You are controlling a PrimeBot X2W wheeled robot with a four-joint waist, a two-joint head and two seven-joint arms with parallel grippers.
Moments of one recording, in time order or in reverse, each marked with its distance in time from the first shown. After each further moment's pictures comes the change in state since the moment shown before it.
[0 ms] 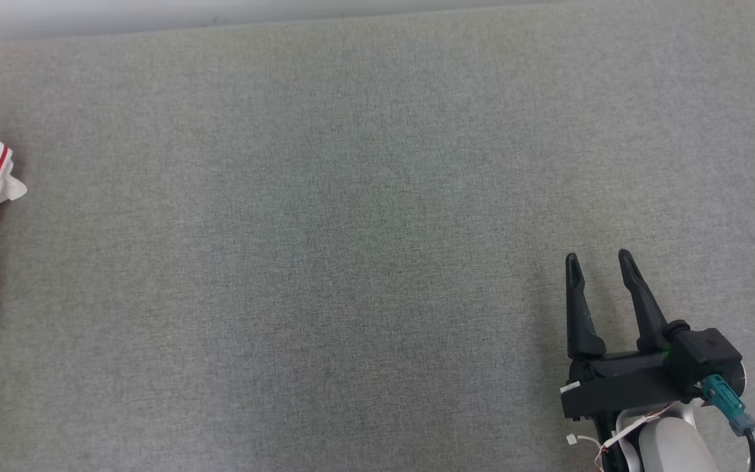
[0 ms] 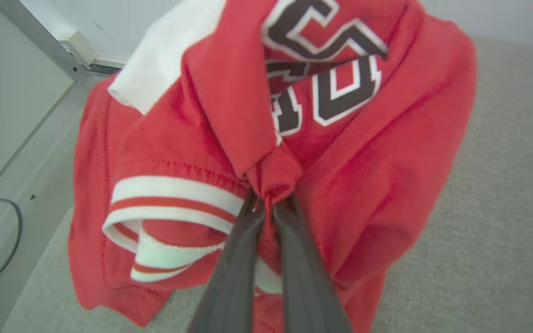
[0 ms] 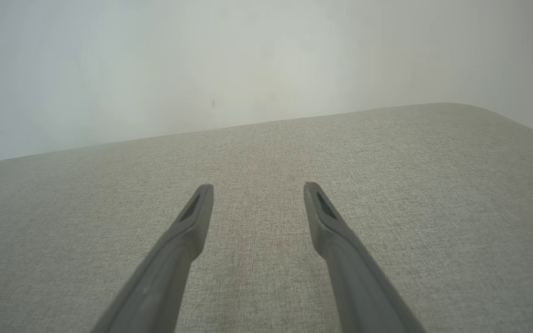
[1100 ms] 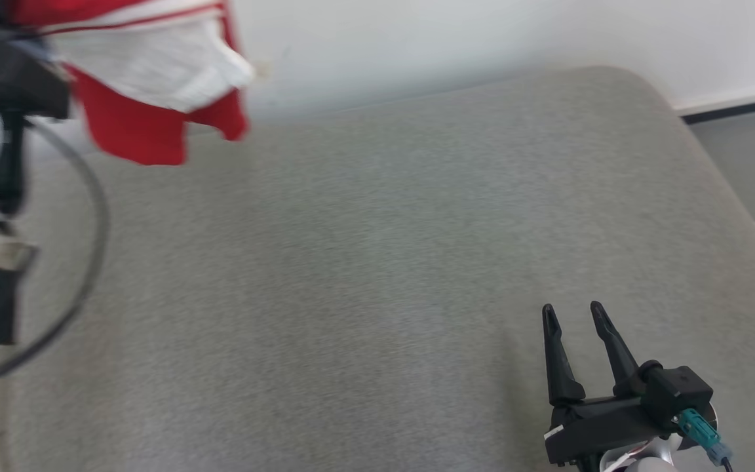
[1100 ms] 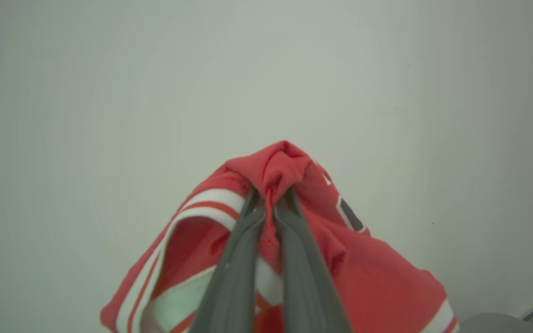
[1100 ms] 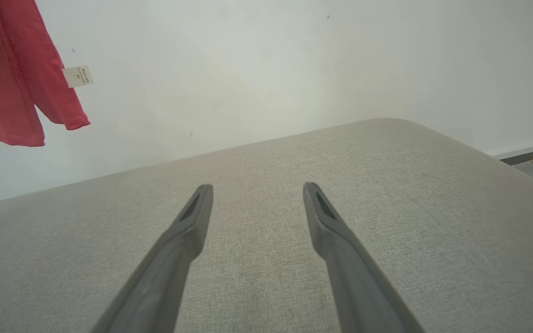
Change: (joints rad) left arm -0.214 -0.123 -0.252 -0.637 -0.050 0.017 -0.153; right arm 0.077 0.000 0.056 0.060 0.067 0.000 0.000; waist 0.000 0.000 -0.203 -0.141
